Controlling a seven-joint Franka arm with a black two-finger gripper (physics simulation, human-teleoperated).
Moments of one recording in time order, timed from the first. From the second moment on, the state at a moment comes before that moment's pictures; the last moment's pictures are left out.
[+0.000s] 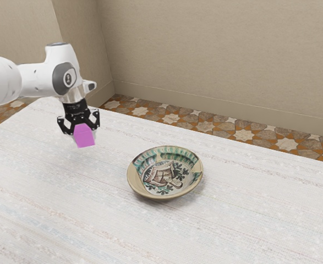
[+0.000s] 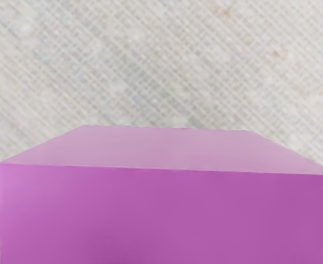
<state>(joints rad) -0.04 0.40 0.33 -1.67 -0.18 1.97 -0.40</state>
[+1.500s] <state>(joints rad) -0.48 0.48 0.34 -1.64 -0.22 2.06 -0.48</state>
